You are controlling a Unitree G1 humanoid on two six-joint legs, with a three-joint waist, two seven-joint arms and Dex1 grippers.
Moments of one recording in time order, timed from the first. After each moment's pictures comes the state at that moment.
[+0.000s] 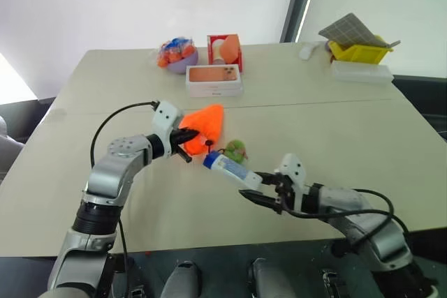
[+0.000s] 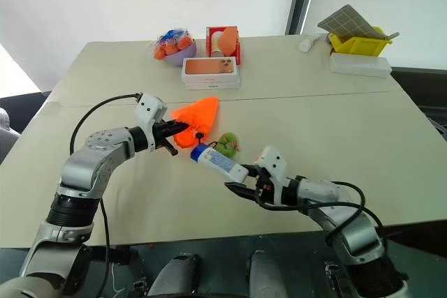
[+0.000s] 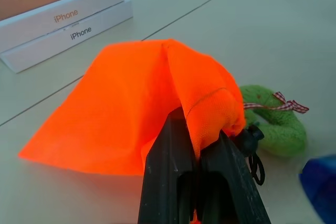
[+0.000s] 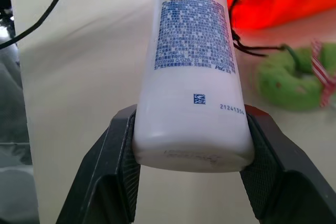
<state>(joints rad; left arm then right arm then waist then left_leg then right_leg) -0.52 0.45 -0.03 -0.09 -0.29 0.67 -0.68 -0.15 -0.53 0.19 -0.38 0.44 0.58 0.75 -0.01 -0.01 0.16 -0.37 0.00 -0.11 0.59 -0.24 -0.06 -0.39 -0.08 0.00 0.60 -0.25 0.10</state>
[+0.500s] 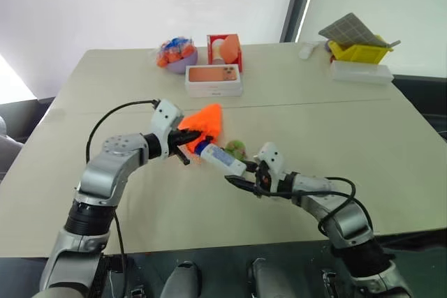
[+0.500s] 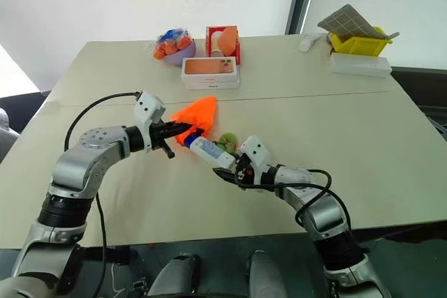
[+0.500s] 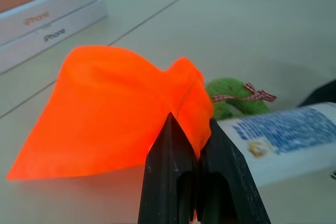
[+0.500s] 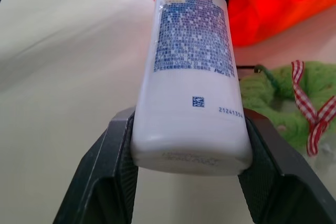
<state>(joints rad) -0.49 0.52 -0.05 -0.17 -0.33 0.72 -0.76 -0.28 -0.37 0.23 -0.18 0.33 0.54 0.67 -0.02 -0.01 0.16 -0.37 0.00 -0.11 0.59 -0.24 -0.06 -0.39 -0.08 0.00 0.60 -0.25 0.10</state>
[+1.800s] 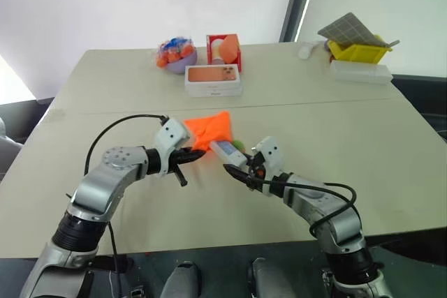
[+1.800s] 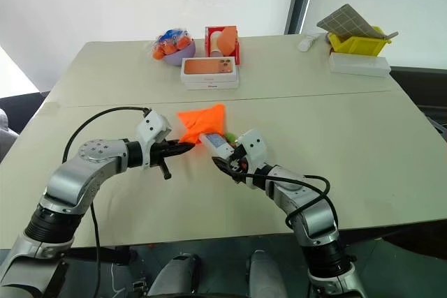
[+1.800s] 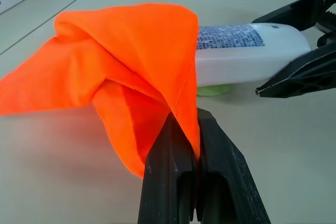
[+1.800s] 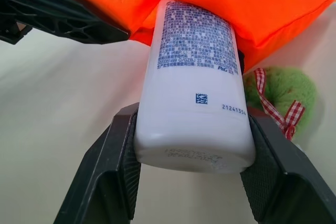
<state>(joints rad) -0.41 0.59 -0.14 -0.26 -0.33 0.72 -0.80 -0.23 -0.25 0.16 -0.35 0.31 0.76 0.47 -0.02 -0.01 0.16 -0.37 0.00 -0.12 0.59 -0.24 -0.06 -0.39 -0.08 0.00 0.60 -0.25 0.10</state>
